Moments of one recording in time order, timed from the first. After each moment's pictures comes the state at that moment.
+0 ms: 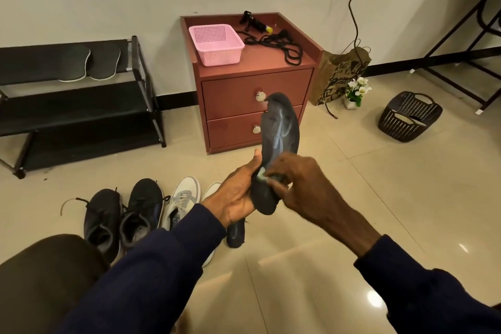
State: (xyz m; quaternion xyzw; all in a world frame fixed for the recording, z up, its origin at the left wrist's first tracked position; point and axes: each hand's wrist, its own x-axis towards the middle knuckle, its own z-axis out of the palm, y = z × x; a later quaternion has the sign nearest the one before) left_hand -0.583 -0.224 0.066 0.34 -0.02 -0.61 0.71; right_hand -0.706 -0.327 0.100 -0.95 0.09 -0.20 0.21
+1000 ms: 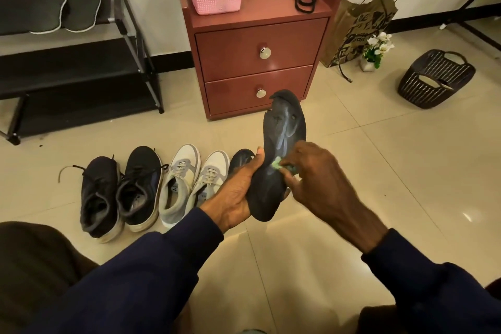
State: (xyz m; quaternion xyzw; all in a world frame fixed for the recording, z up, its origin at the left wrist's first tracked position) left_hand -0.604 -0.216 0.001 0.39 0.04 -0.61 0.69; right_hand -0.726 -0.328 0.047 -0.95 0.18 -0.13 0.20
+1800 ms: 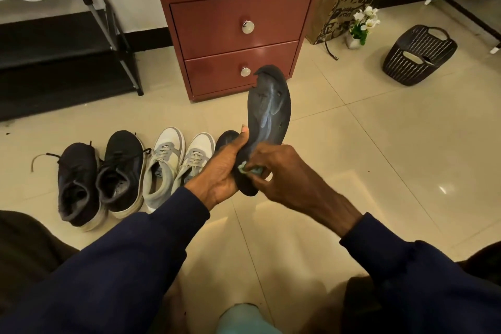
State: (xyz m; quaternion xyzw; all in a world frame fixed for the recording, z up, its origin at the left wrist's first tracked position) left_hand -0.600 -0.223 -0.009 0.42 0.03 -0.61 0.67; right_hand -0.727 -0.310 0.026 -0.96 0.06 -0.11 0.25
